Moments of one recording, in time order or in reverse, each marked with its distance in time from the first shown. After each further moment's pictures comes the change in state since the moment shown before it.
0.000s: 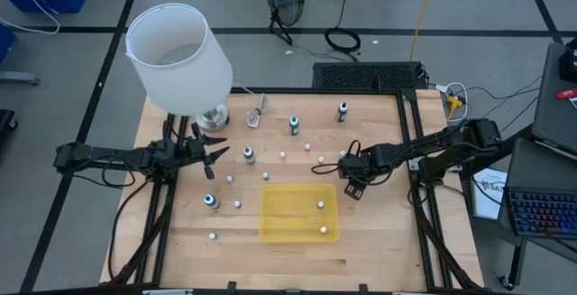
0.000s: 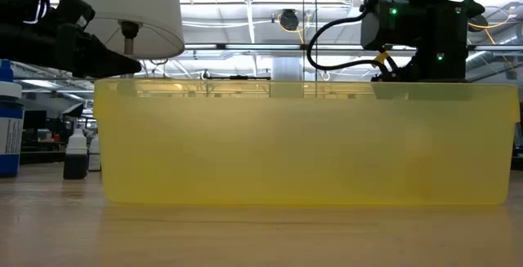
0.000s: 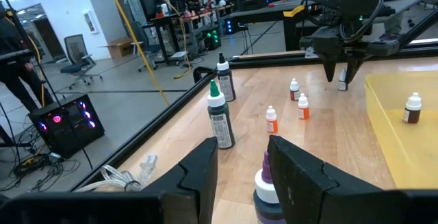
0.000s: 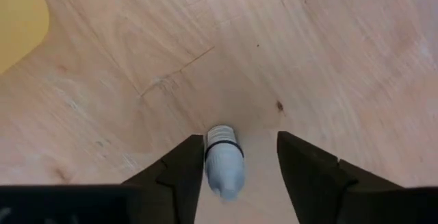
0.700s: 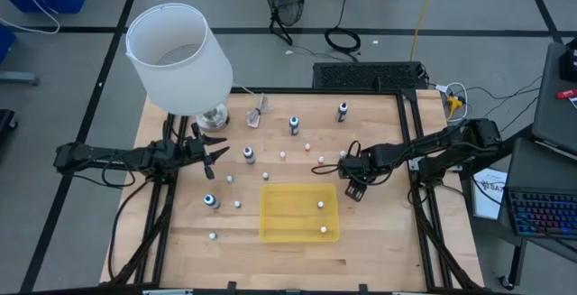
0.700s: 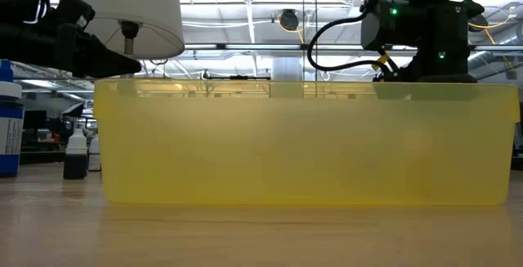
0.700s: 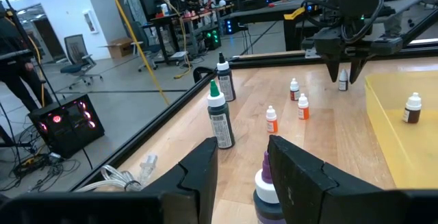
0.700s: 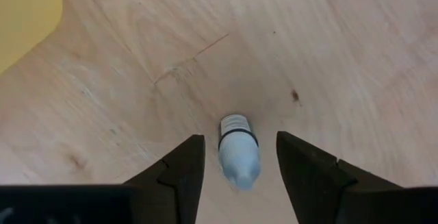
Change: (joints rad) left arm 0.000 0.000 0.000 0.000 0.000 0.000; right arm 0.000 0.000 0.000 -0.002 -0.049 0.000
